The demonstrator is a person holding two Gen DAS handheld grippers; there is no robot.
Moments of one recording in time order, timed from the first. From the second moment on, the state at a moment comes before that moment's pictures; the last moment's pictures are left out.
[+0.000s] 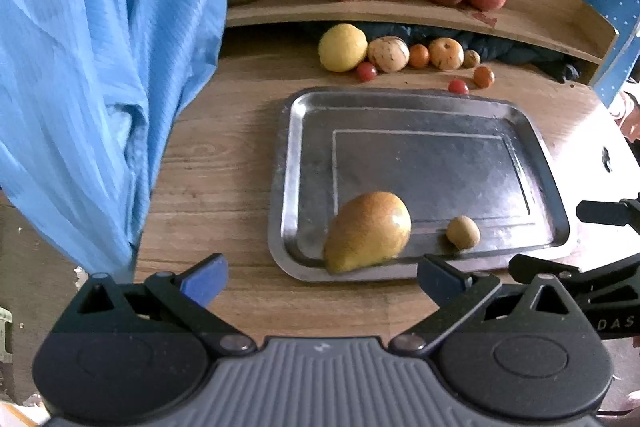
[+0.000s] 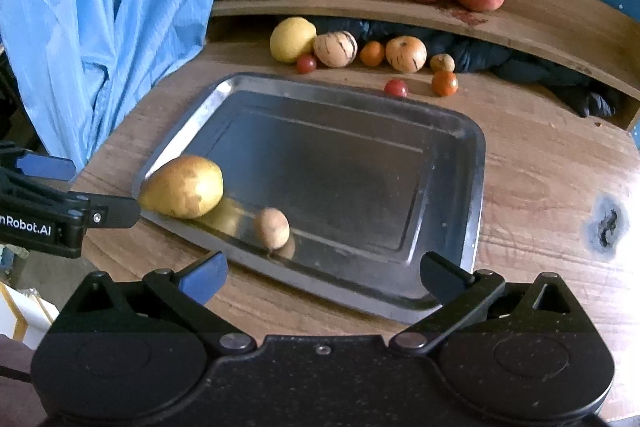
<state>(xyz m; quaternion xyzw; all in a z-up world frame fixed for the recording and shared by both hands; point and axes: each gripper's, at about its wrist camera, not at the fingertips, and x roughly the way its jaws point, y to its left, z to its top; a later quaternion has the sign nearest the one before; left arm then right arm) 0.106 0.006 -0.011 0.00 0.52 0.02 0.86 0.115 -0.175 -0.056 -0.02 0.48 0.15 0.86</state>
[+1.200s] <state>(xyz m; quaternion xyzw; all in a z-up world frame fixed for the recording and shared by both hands) 0.235 0.029 -0.023 0.03 0.52 -0.03 0.85 0.206 -0.177 -0.056 -0.02 0.48 0.07 0.87</state>
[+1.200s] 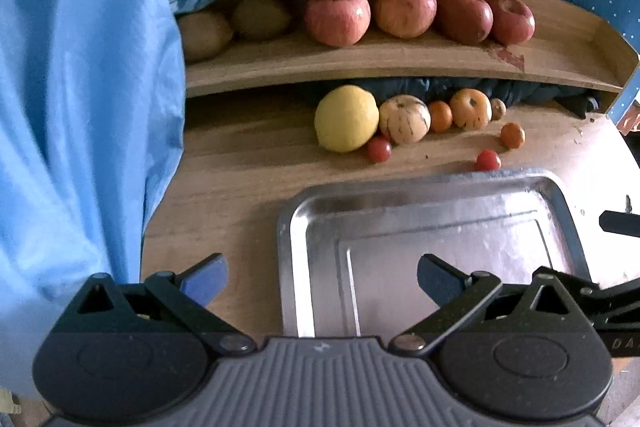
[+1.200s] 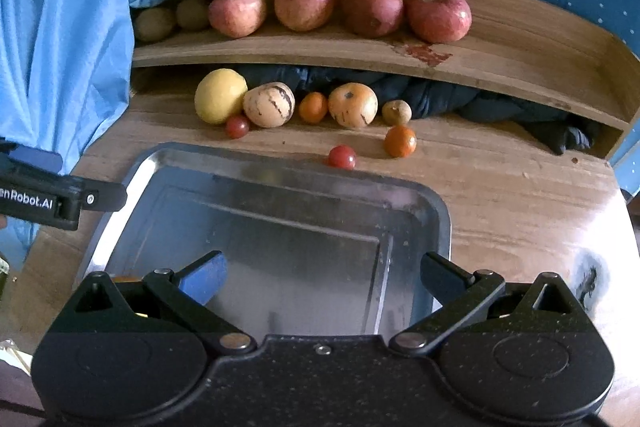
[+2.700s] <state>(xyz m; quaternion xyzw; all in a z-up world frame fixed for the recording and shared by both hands) 0.325 -0.025 -0.062 -0.03 0.54 -0.16 0.83 0.276 -0.219 -0.069 -0.06 0.48 -0.02 0.88</state>
